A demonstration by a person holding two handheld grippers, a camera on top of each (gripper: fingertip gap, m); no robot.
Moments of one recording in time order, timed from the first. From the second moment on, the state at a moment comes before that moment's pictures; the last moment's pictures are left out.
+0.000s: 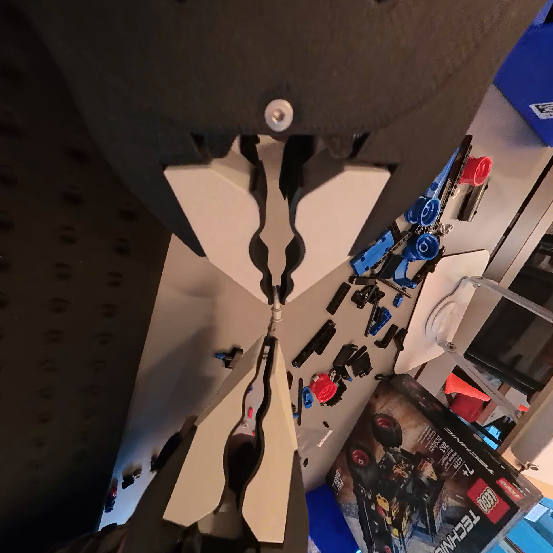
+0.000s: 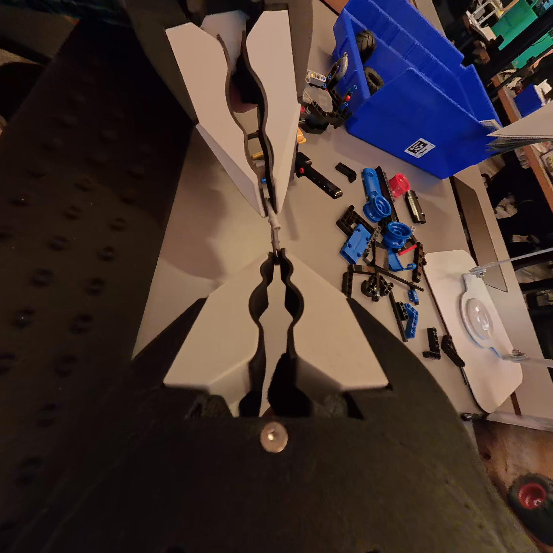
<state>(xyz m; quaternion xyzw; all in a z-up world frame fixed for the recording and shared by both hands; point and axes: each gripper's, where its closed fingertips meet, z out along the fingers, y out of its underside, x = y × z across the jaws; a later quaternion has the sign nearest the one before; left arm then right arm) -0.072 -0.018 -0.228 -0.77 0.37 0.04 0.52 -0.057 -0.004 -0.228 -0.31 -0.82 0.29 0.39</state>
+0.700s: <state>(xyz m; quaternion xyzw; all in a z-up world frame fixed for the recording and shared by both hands) -0.071 -0.020 -0.238 -0.78 0.37 0.02 0.50 -0.056 -0.006 -0.234 -0.23 -0.83 0.20 0.46</state>
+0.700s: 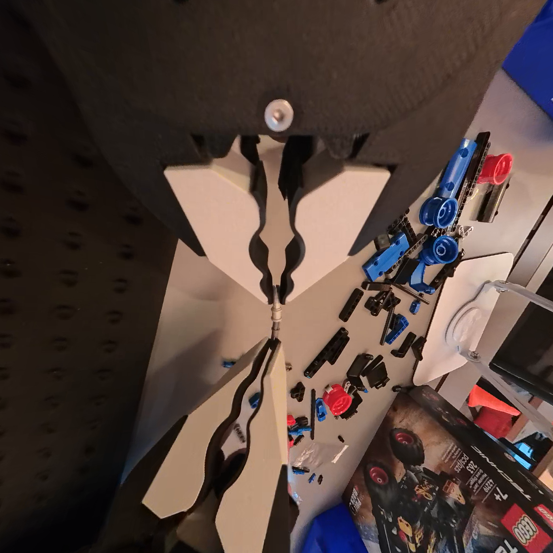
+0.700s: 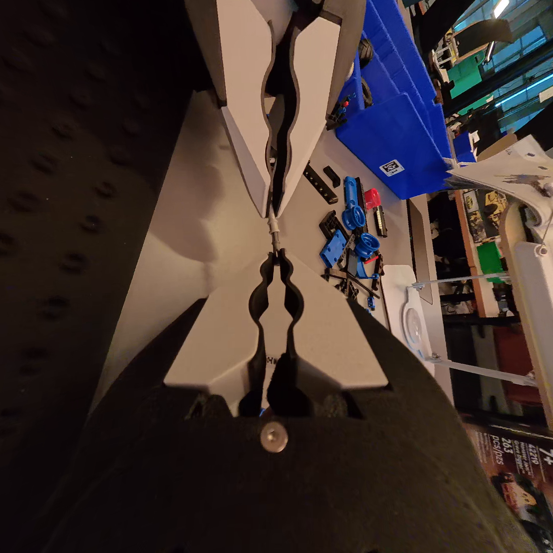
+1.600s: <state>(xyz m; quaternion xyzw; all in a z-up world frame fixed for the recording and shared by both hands) -0.060 -0.021 -0.234 -0.77 0.39 -0.01 0.51 -0.044 -0.010 -0.225 -0.28 -0.81 0.34 0.40</state>
